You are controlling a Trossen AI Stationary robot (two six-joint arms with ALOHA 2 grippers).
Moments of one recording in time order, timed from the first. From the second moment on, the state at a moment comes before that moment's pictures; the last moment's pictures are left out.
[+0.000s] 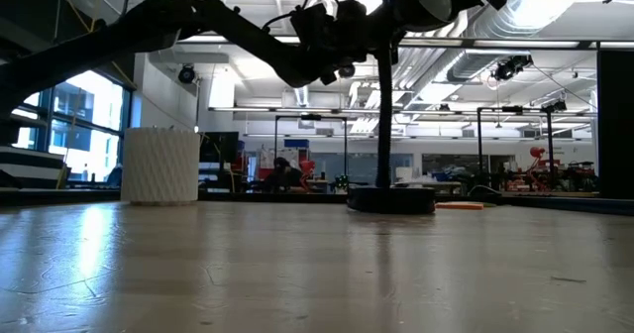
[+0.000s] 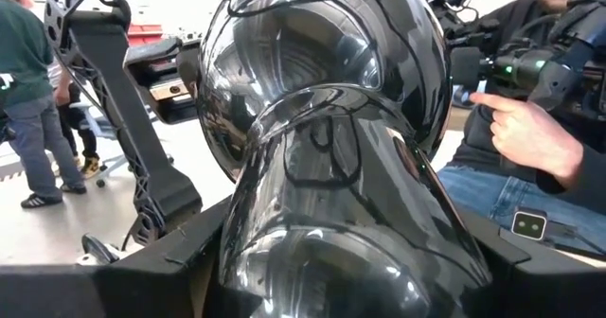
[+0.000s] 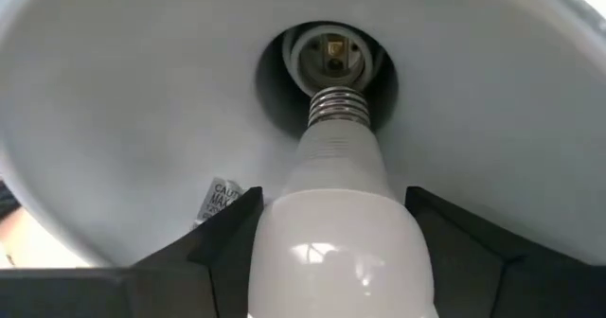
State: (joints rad) left arm 0.53 2.46 2.16 0.91 1.52 -0.49; right arm 0.06 1.19 1.23 -0.78 0.66 0.71
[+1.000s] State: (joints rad) left arm 0.52 2.46 2.16 0.91 1.53 -0.53; right arm -0.07 1.50 1.86 -1.31 0.48 0.59
